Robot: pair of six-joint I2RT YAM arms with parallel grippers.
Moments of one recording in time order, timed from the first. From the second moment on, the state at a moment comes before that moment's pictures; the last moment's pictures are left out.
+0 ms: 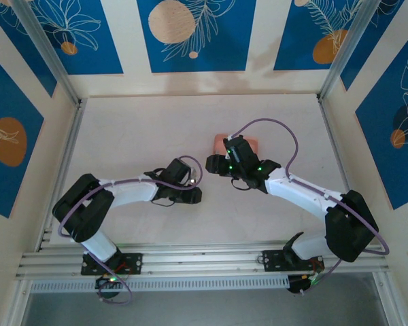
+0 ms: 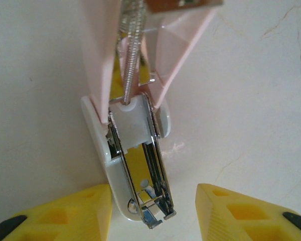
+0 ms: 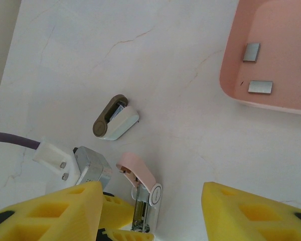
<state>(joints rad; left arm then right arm) -0.75 1.63 0.80 -0.23 0.26 -0.59 0.69 1.37 0.90 -0.26 -0.04 0.71</state>
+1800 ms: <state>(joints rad) -0.48 2.01 1.47 -0.77 0.18 -0.06 0.72 1.37 0.91 -0.26 -0.02 0.63</state>
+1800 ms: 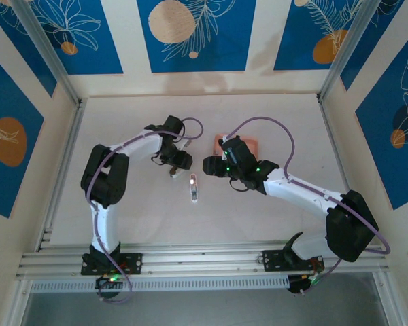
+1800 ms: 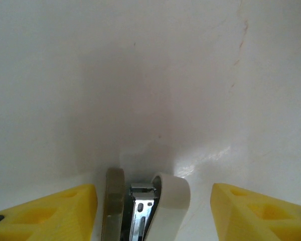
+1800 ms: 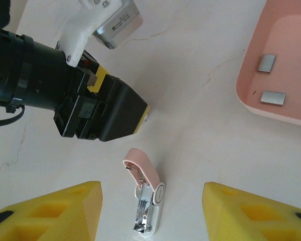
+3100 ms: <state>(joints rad) -0.50 1.69 1.22 -0.57 0.14 -0.21 0.73 1.34 0.89 -0.20 -0.02 0.63</state>
